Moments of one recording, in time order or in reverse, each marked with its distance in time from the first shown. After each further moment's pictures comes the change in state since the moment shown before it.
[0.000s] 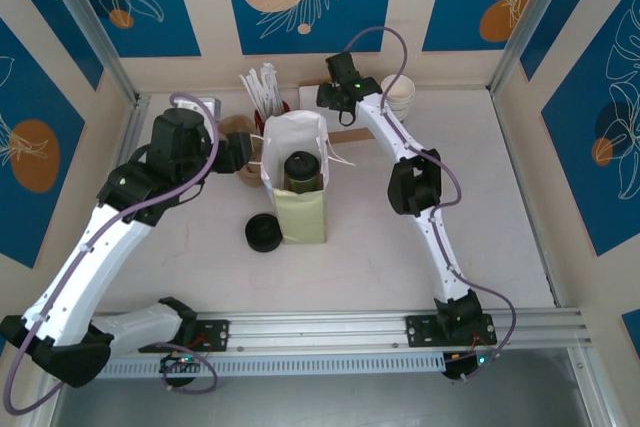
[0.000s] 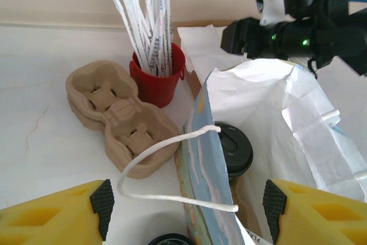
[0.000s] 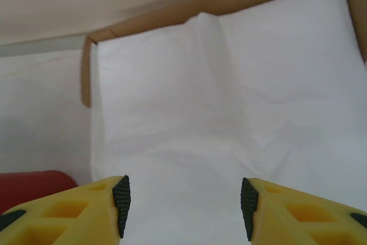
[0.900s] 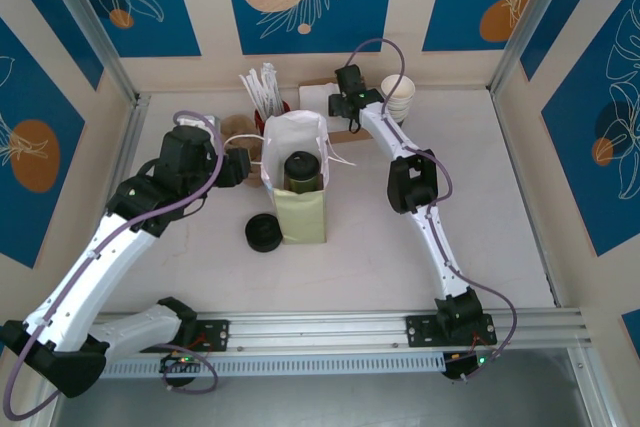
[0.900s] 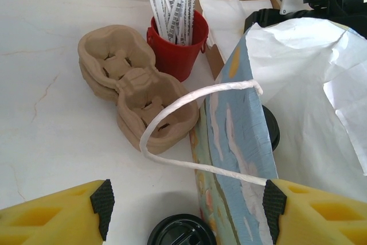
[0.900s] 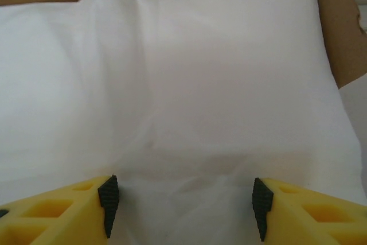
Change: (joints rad) left arm 0.000 -0.047 -0.158 0.031 -0.029 -0.054; right arm -0.059 0.148 0.047 0.089 0.066 -0.167
